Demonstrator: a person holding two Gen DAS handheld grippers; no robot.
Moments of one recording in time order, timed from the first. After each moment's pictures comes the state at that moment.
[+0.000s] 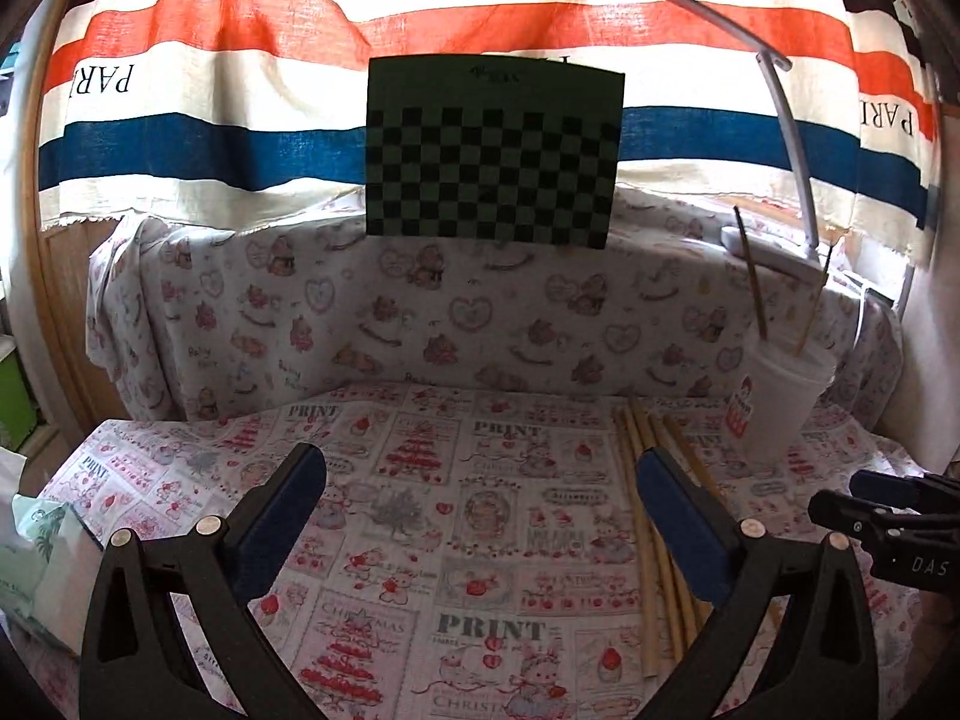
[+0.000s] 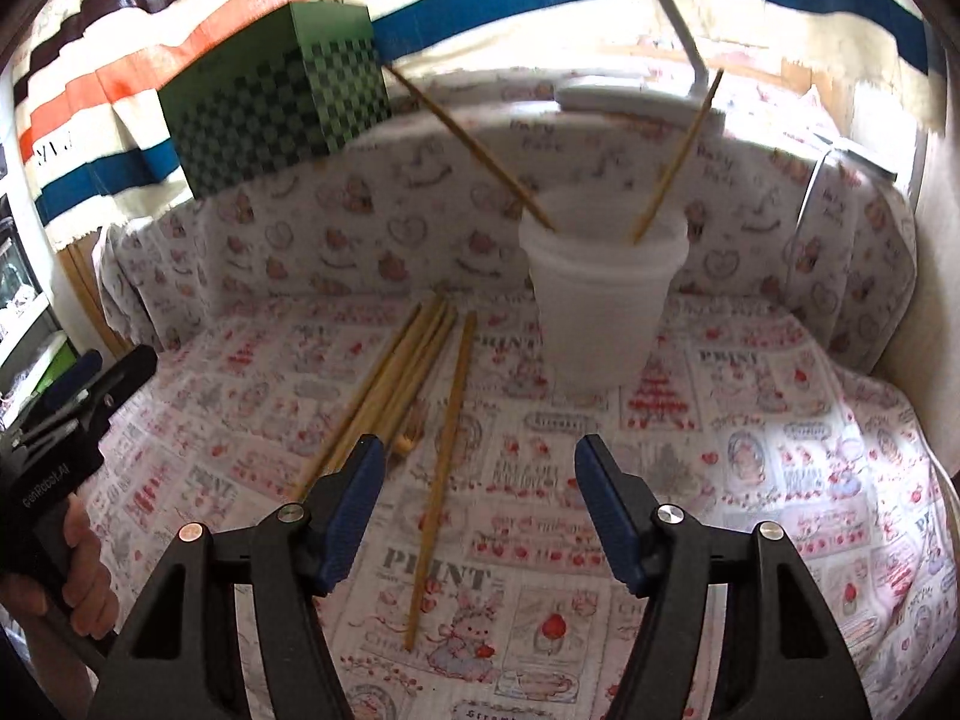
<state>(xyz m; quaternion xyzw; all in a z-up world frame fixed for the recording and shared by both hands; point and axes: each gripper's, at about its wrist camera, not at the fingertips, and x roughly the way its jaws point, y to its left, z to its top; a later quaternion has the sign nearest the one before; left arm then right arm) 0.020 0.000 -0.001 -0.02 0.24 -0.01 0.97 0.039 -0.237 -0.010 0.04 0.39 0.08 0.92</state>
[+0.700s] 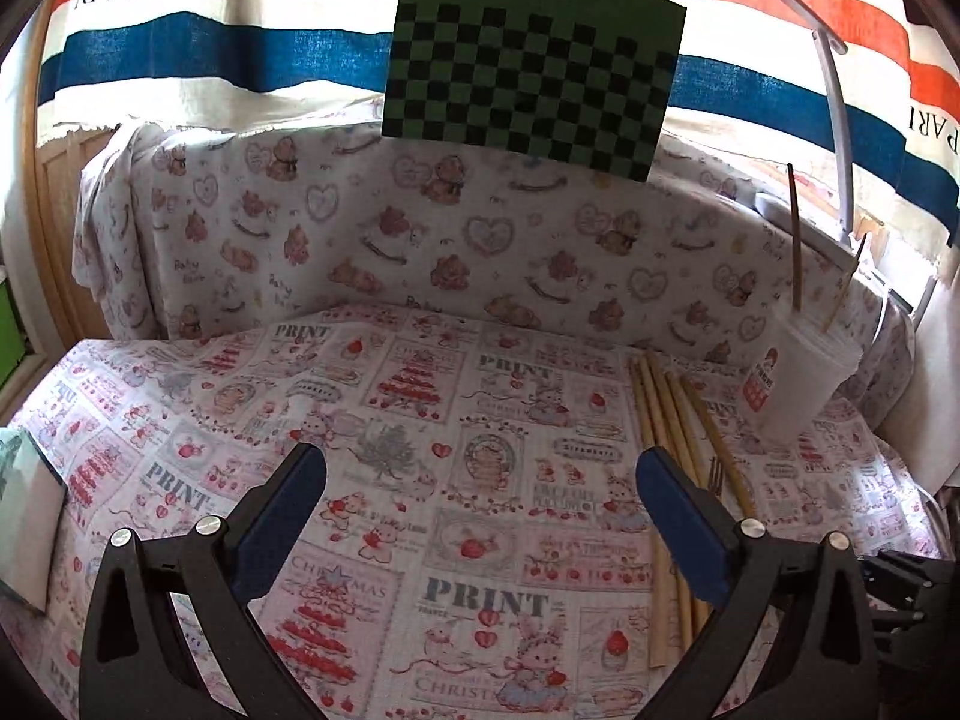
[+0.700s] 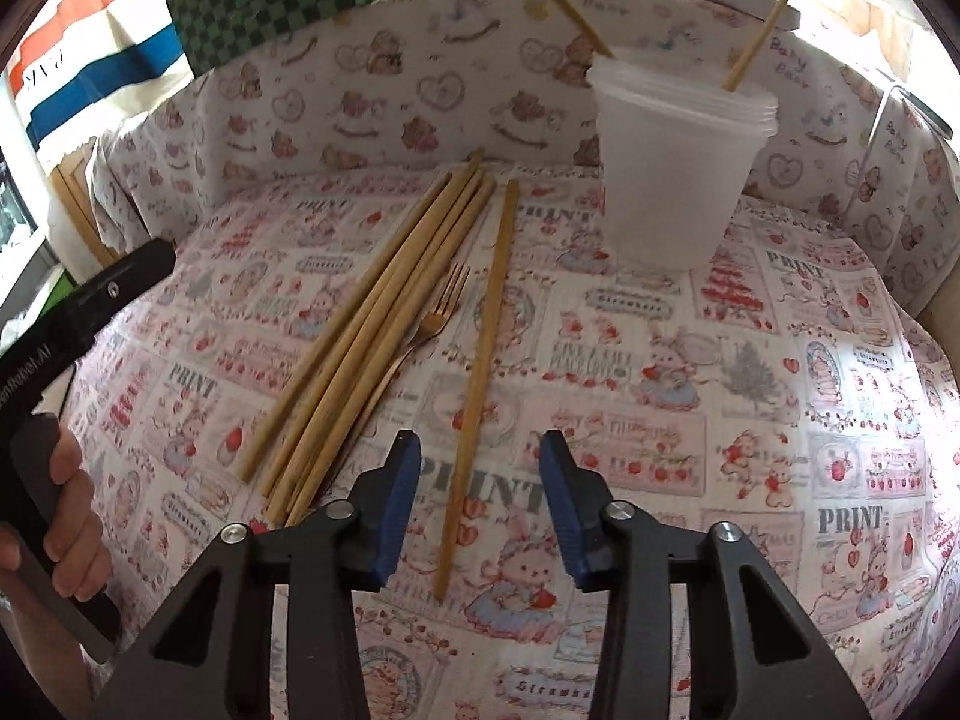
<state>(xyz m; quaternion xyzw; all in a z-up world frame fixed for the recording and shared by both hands) 0.041 0.011 -0.028 -0.08 0.31 -0.01 0.95 0.040 -0.207 -0.058 0.01 0.48 0.09 0.87</state>
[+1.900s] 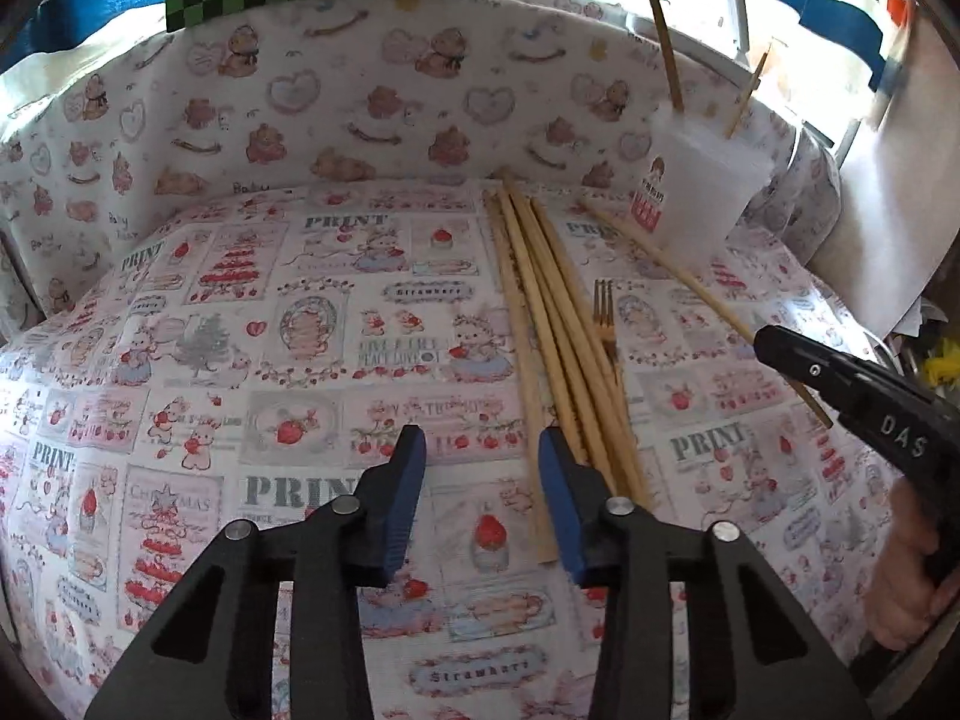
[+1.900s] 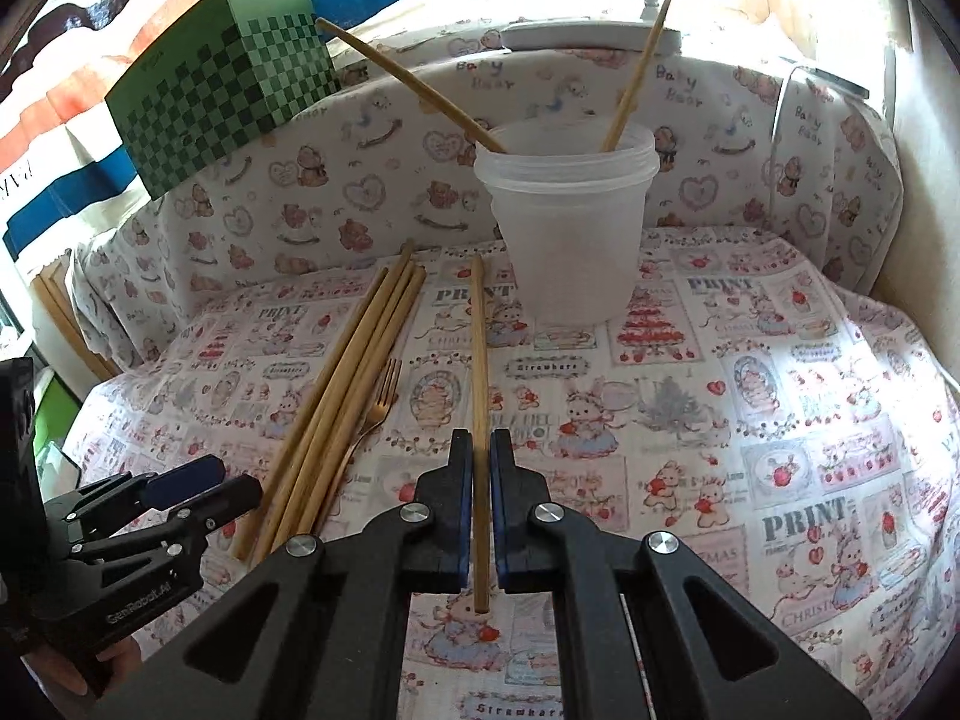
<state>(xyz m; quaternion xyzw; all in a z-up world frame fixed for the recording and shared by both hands) 0.048 -0.050 -0.059 -0.01 0.44 -0.15 0.88 0.039 -0.247 -0.033 0.08 0.41 0.04 0.91</state>
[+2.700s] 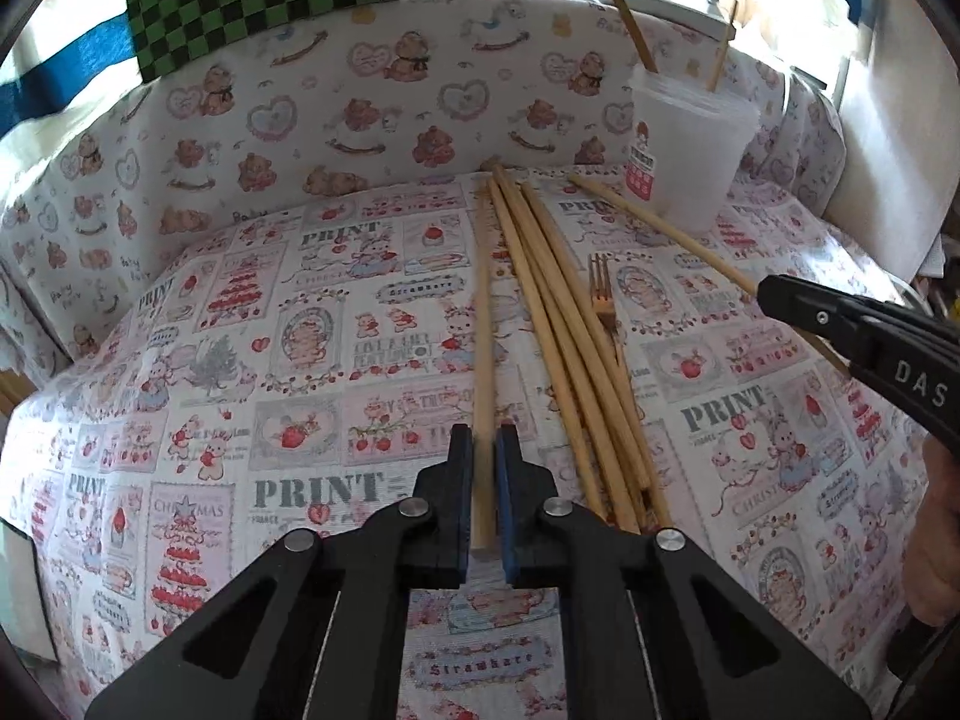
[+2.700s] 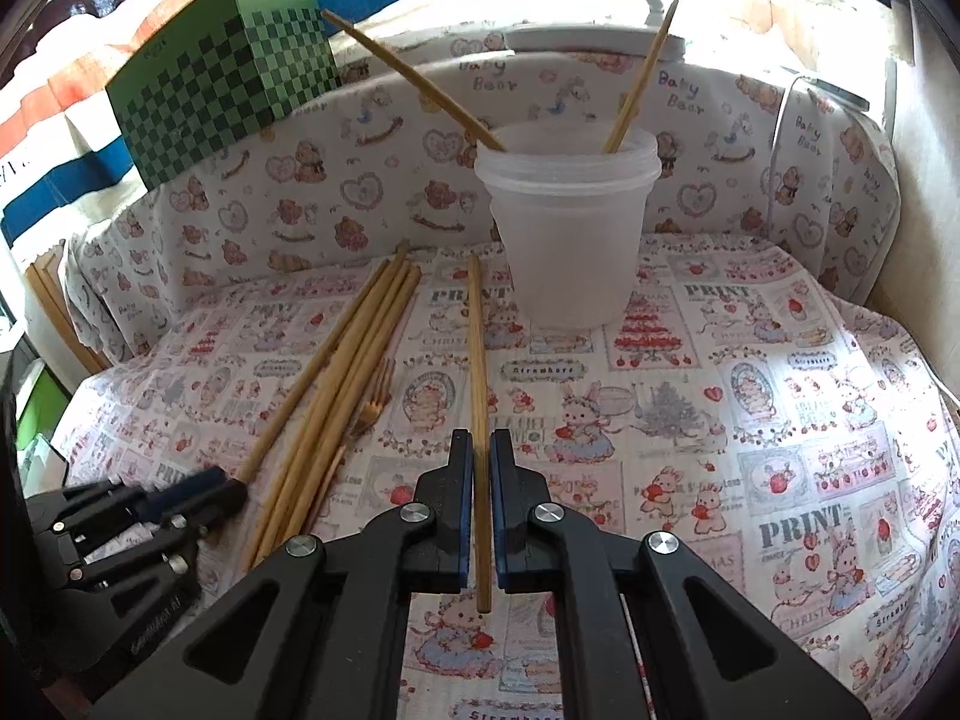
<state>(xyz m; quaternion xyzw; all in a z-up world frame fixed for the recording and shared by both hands) 0.043 -0.065 -0.062 0.06 0.43 -0.13 0.89 0.040 -0.243 -0.036 0.07 0.40 0.04 0.91</state>
